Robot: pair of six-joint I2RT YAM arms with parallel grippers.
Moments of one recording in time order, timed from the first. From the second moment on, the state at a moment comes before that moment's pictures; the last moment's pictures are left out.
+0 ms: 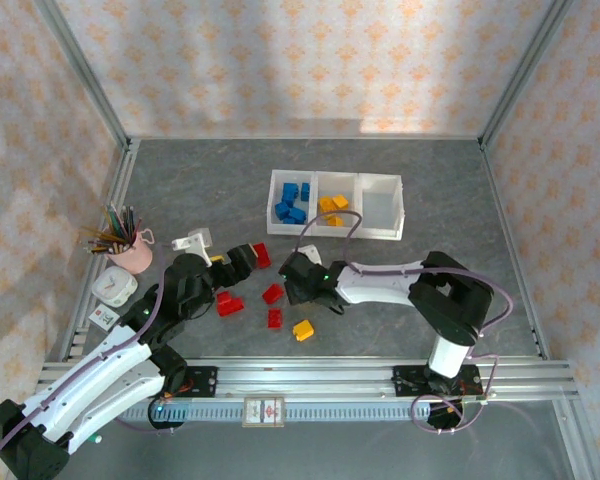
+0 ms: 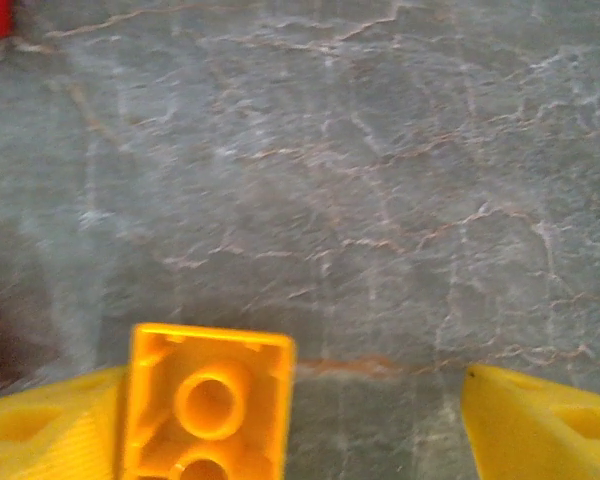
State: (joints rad) left arm -0.58 0.65 0.47 -0.25 -0.18 -0.84; right arm 1.01 1.75 0.96 -0.37 0.30 0.62
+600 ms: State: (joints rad) left arm -0.58 0.65 0.45 -0.25 -0.19 -0.84; right arm 1.01 1.76 0.97 -0.36 0.27 0.63
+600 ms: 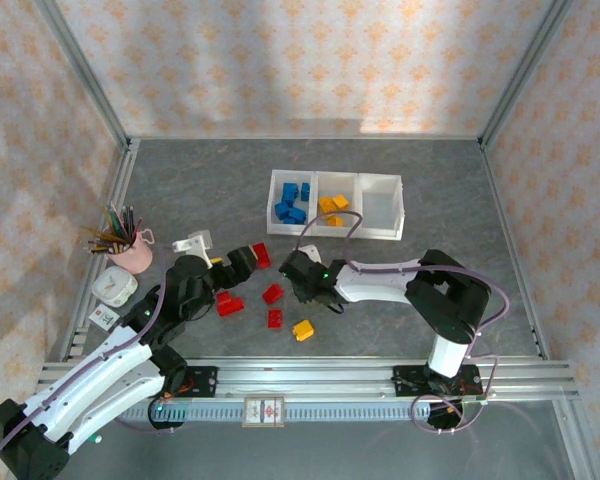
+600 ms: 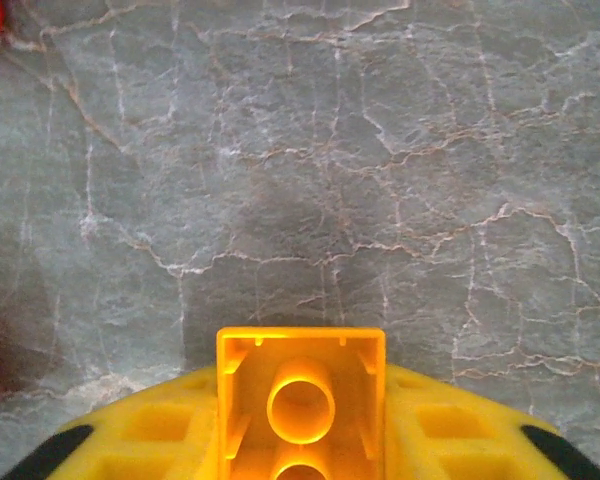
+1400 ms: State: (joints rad) left arm -0.58 0.86 0.55 -0.12 -0.13 -0.80; right arm 0.76 1.68 1.24 -0.43 0.33 0.57
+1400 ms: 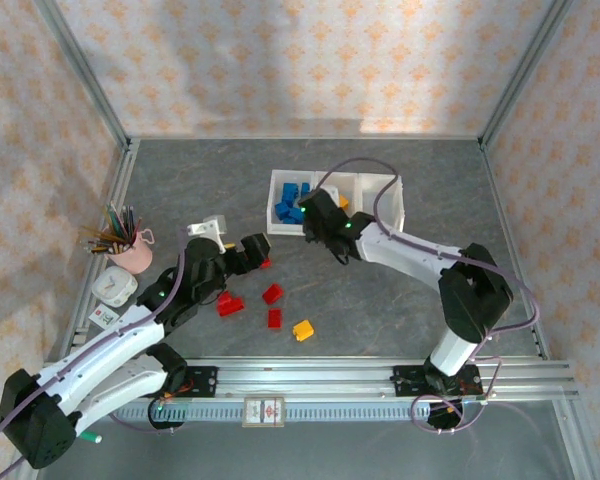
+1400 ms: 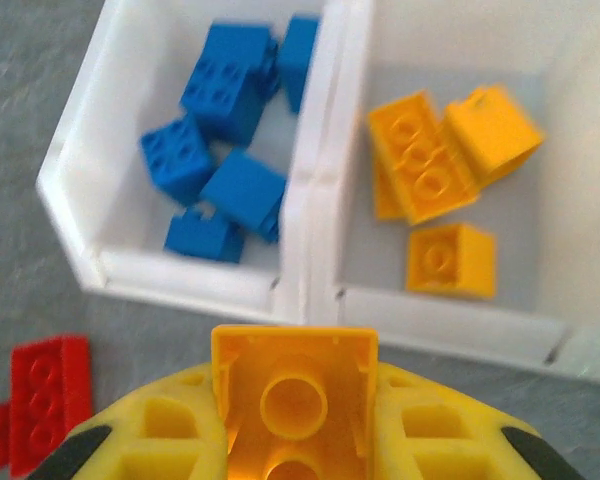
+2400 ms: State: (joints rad) left arm -0.55 1.02 0.63 0.00 -0.10 -0.76; right arm 0.57 1.98 1.53 -0.44 0.41 0.47
